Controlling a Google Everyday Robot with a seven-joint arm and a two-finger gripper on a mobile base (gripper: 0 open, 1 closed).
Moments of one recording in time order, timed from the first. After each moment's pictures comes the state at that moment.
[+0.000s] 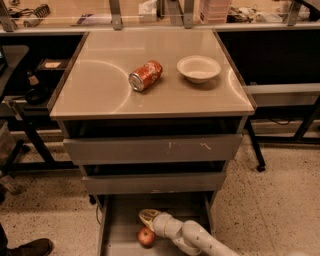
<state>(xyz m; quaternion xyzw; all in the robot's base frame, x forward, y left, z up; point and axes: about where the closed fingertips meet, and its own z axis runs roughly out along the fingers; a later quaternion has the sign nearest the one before) 0.552 0.068 0.236 -0.35 0.73 0.30 0.51</state>
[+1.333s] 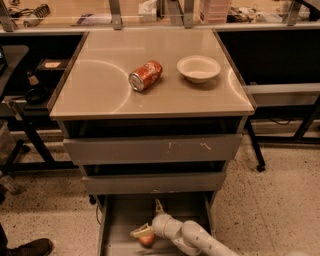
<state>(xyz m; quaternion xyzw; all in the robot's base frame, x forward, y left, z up) 0.552 0.068 0.236 -0.35 0.73 0.30 0.51</state>
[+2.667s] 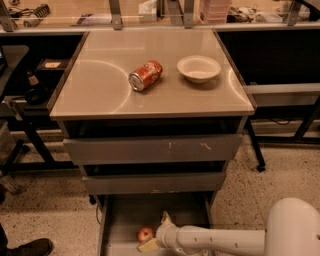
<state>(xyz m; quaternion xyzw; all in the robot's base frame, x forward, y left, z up) 0.490 0.037 0.222 -0.38 0.82 0.20 0.37</state>
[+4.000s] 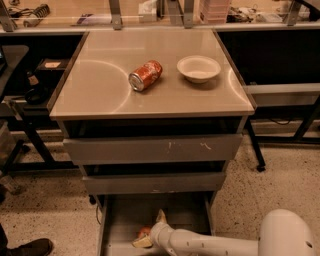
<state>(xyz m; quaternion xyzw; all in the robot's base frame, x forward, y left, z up) 0.514 0.060 0.196 -0.36 0.82 0.18 0.41</state>
